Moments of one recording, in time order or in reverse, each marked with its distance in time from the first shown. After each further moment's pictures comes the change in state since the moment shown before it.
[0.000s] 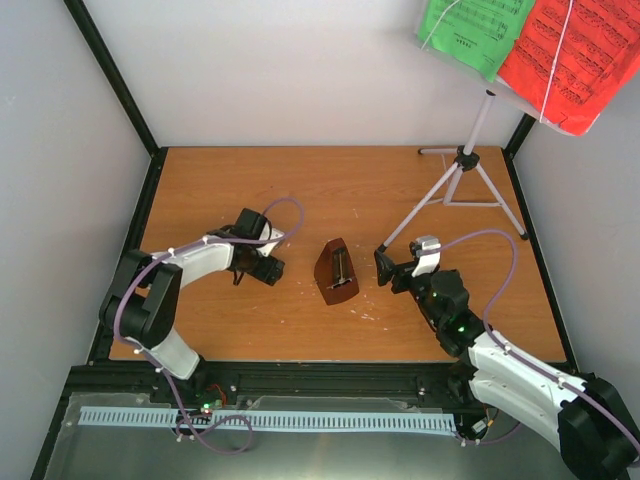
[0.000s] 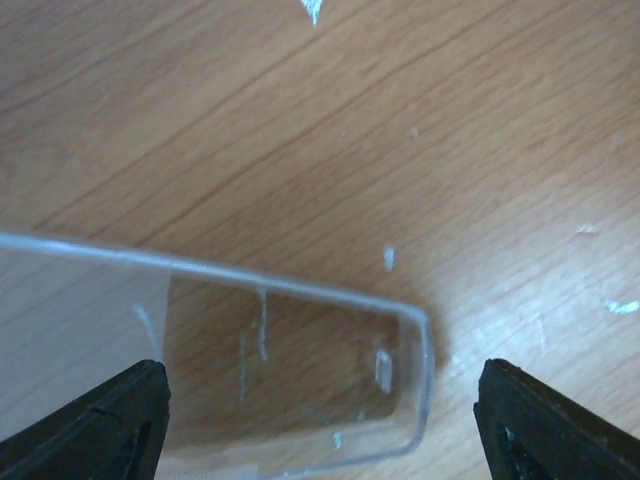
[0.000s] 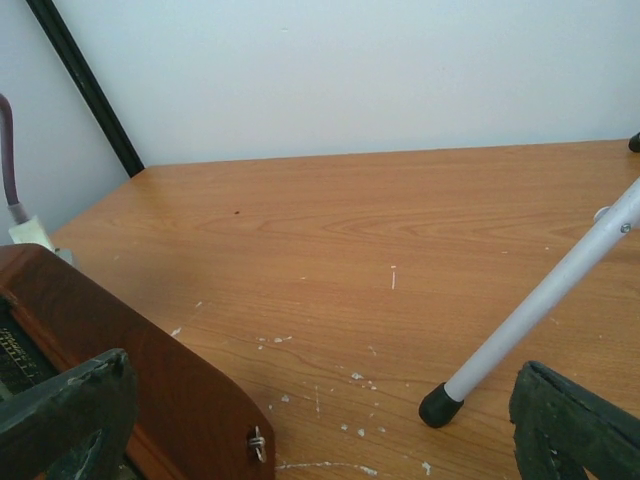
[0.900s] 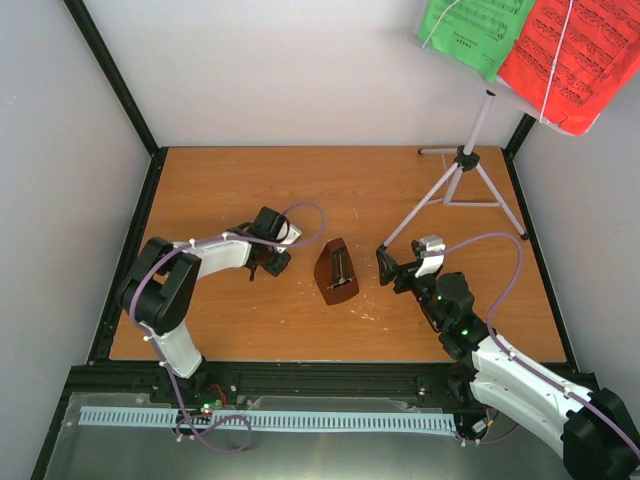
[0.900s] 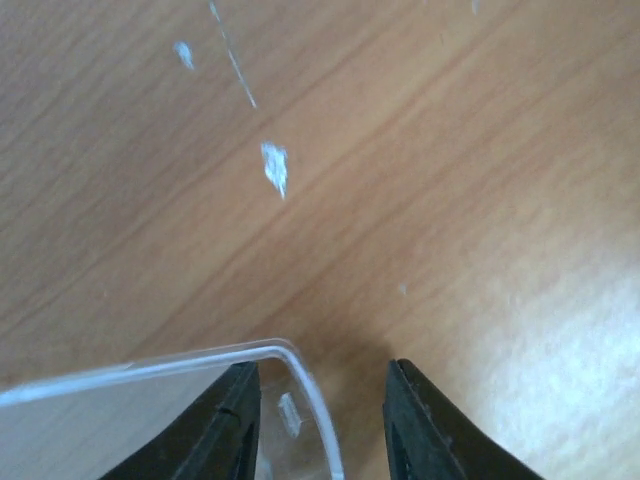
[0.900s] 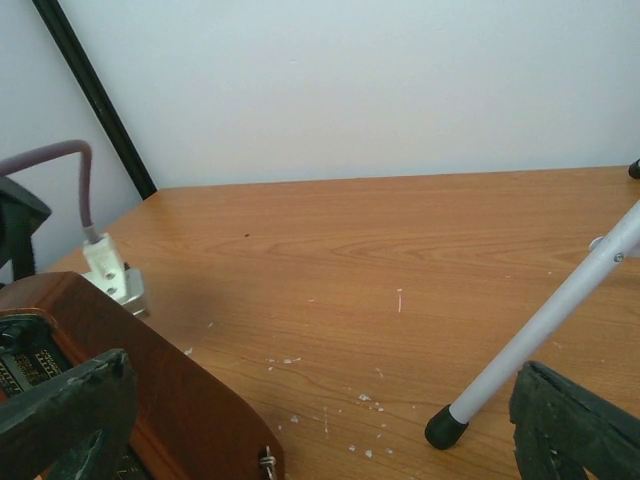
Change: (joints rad) left arm -0.089 0.079 0.016 0.142 -0.173 0.152; right arm 0.000 -0.065 -0.006 -0.006 -0.005 -0.003
